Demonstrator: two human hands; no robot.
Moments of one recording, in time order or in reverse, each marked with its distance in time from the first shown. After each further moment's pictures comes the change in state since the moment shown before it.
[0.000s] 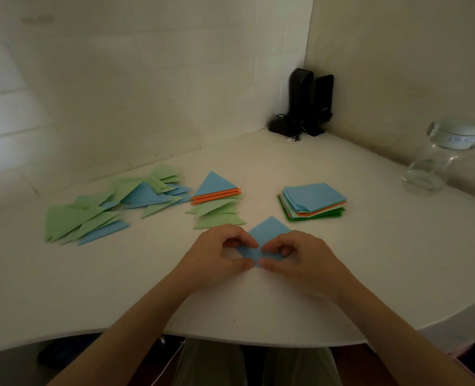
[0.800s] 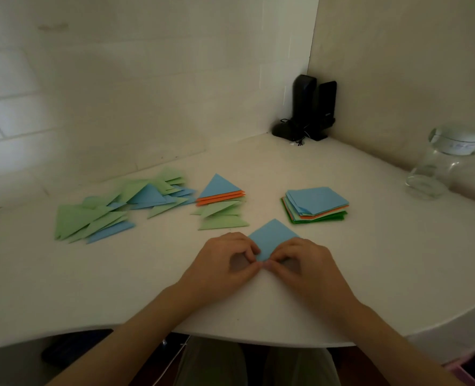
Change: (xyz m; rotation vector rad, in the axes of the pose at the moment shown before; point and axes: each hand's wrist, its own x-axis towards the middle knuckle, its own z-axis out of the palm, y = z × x) left_hand -0.011 -0.003 0.009 0.228 0.098 0.280; right_hand -0.007 0.013 0.017 -0.096 0.217 -0.268
